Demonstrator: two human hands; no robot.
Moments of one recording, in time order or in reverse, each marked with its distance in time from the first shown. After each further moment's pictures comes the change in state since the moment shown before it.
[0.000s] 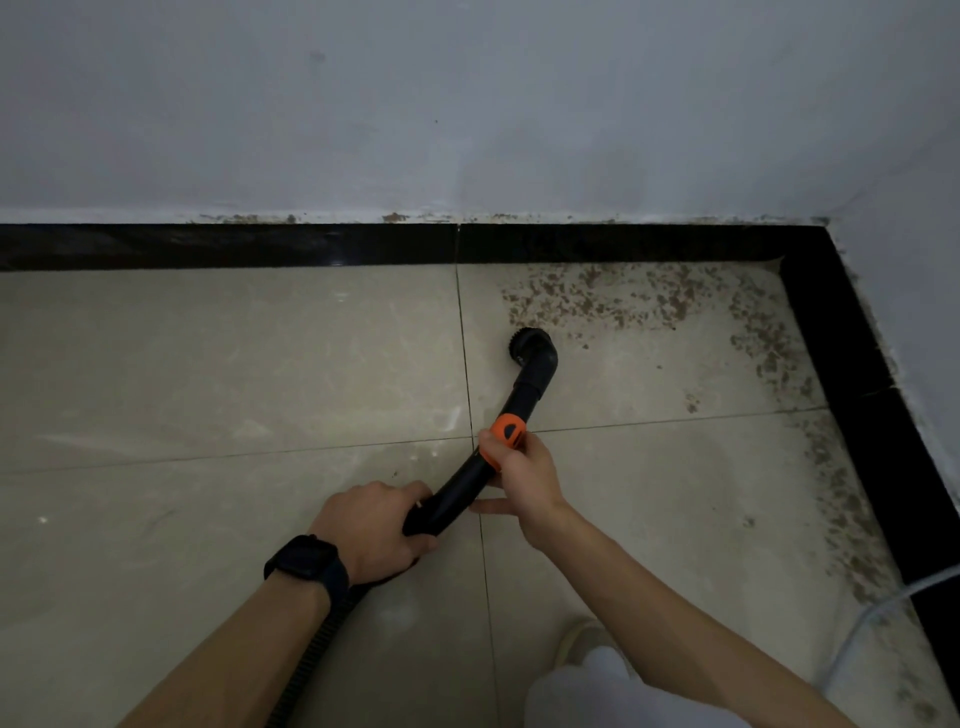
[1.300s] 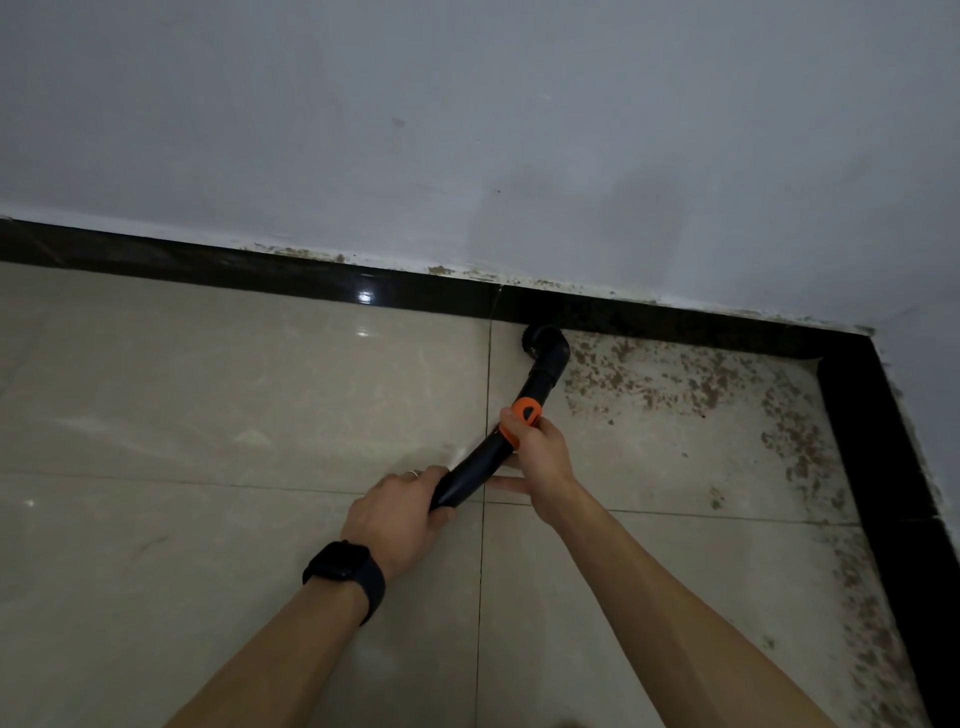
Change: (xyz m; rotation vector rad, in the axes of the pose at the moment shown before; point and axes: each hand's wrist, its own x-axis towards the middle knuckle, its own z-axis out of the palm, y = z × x) left_hand 0.058 0.001 -0.013 -0.264 0.302 -0.147; right_hand 0.070 -0.074 0.024 -0.087 -0.032 -0.068
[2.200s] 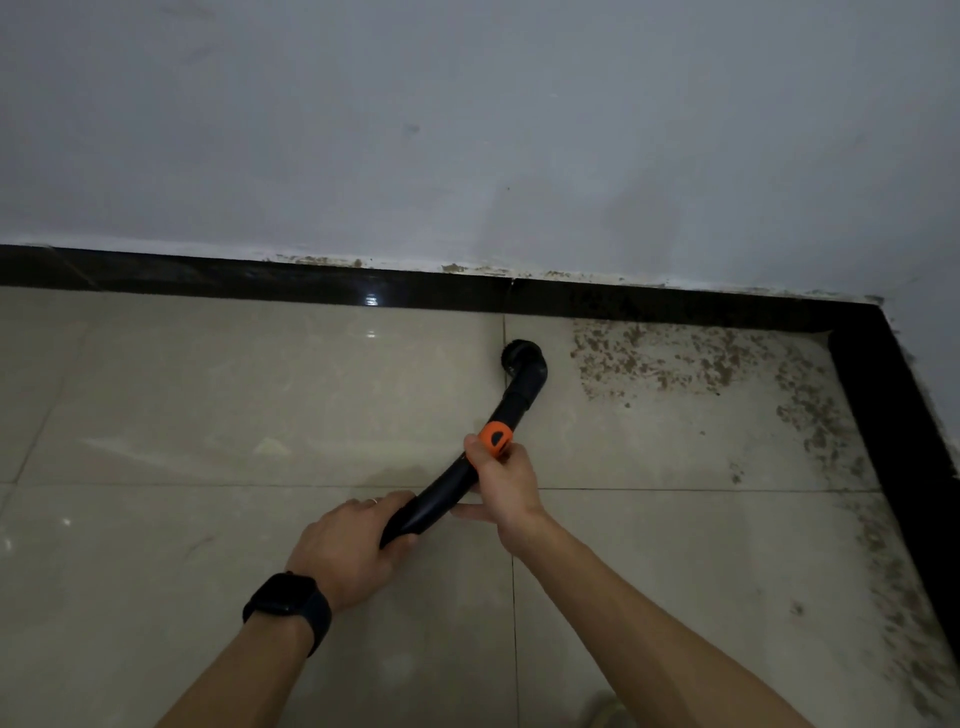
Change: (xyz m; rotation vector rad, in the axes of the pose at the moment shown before) left_hand -0.055 -0.061 -0.028 0.069 -0.080 0.005; right_hand -0.038 0.048 0.056 0.029 0.011 0.025
